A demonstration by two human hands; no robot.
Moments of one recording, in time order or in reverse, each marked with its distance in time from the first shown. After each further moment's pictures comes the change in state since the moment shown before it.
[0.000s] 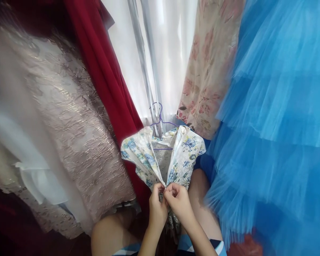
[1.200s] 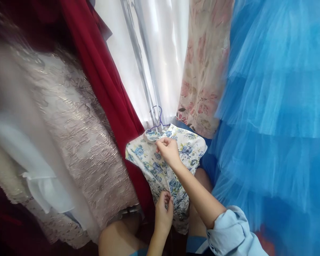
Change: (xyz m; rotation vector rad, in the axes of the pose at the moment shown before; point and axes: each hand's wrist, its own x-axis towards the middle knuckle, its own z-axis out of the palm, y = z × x) left_hand -0.010 -0.049 -0.006 0.200 -0.129 0.001; right_hand 0.124 -0.117 0.036 0.073 0.100 -0.283
